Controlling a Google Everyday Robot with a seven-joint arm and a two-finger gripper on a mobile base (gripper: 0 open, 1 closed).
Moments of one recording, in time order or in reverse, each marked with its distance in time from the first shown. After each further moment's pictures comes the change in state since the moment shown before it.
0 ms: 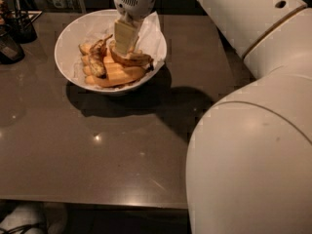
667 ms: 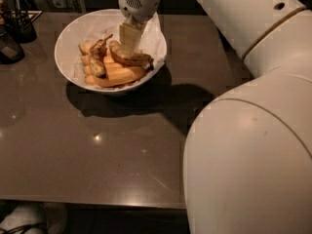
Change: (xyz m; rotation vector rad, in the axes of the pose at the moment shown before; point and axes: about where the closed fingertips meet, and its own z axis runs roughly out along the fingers) arm 0.008 -0.007 0.008 -0.013 0.011 -0.006
